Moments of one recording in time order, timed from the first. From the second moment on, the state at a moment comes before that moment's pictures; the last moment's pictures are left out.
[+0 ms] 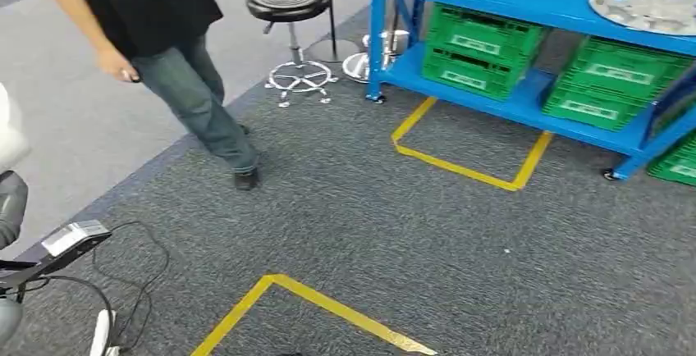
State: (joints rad) left arm -0.03 0.31 -0.09 -1.88 -1.07 0.70 -0.15; right arm -0.03 -1.01 1.56 -1.86 -0.37 -0.57 0.42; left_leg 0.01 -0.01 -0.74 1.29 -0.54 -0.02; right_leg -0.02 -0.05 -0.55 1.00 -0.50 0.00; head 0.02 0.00
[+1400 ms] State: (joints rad) left arm 0.02 0.30 -0.07 -1.90 -1.03 0.70 -0.18; right arm 0.08 -0.87 1.37 -1.72 -0.72 -0.69 0.20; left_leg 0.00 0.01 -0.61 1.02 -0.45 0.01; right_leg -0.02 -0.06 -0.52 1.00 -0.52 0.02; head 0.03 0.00
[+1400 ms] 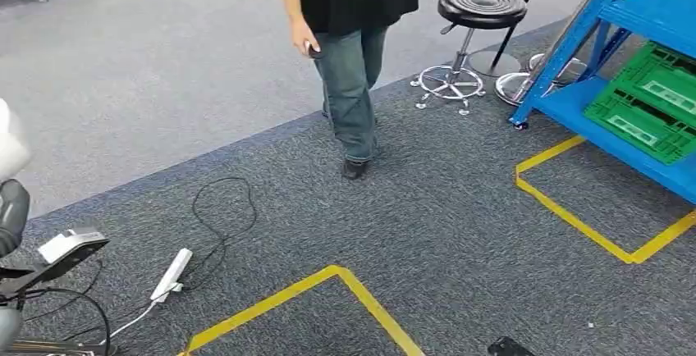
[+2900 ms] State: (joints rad) left arm -0.01 0.32 -0.23 -1.91 -1.15 0.67 0.02; right arm 0.91 -0.67 0.74 -1.94 0.32 -0.66 0.69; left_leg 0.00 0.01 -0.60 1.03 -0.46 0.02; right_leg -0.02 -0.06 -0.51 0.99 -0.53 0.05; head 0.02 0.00
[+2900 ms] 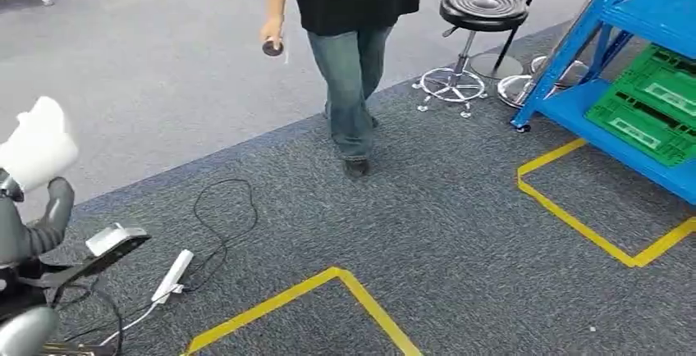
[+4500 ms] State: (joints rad) left arm 0.04 0.35 -0.29 -1.97 -0.96 0.67 -0.14; right arm 0.20 -0.41 0.95 -1.15 -0.93 -0.49 -0.40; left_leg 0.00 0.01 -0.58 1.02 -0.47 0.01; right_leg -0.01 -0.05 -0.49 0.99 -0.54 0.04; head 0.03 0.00
